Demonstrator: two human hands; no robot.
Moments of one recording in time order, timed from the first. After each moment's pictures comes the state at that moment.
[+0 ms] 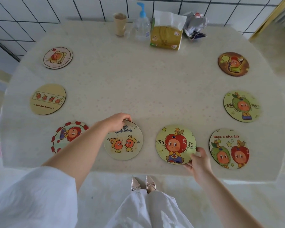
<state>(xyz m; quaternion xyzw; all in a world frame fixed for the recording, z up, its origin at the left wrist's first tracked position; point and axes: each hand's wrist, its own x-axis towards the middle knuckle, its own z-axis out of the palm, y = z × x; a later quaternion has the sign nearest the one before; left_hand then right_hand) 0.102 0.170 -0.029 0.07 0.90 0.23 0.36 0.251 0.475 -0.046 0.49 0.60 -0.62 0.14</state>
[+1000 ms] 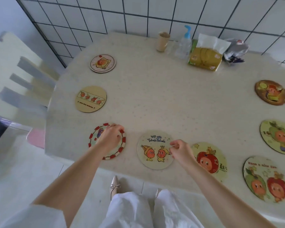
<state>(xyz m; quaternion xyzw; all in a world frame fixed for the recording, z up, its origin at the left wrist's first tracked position) 0.179 0.035 -0.039 -0.09 0.95 0.26 0.14 0.185 0.323 -0.011 0.16 0.86 -0.41 0.26</state>
